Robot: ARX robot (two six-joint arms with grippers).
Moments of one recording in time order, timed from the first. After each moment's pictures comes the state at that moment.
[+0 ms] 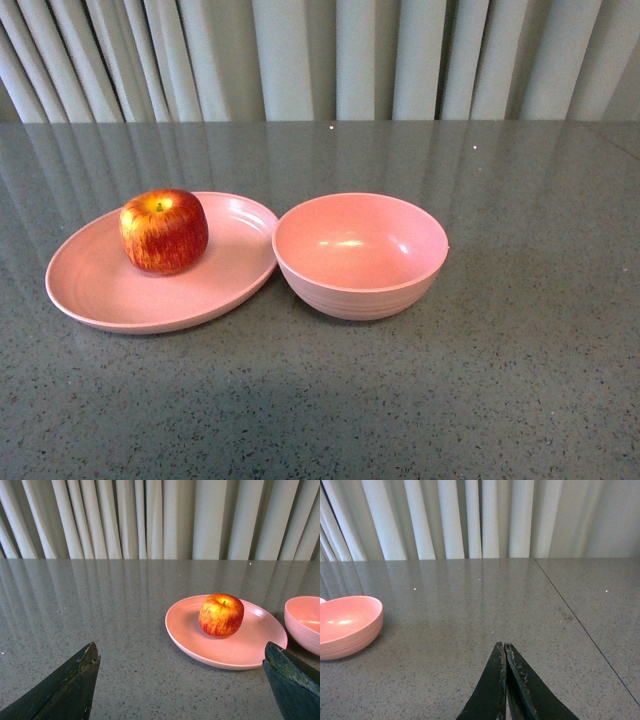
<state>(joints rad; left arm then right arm) 0.00 0.01 0.01 0.00 0.00 0.00 0.00 0.00 0.01 0.00 0.00 0.01</state>
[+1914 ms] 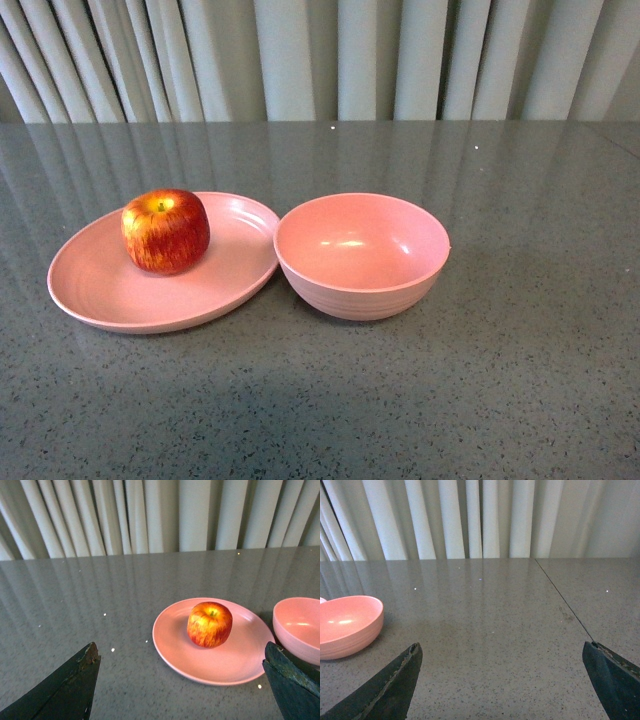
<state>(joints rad) -0.02 0.45 0.22 0.13 0.04 0.03 0.00 0.00 0.01 0.00 0.00 0.01</state>
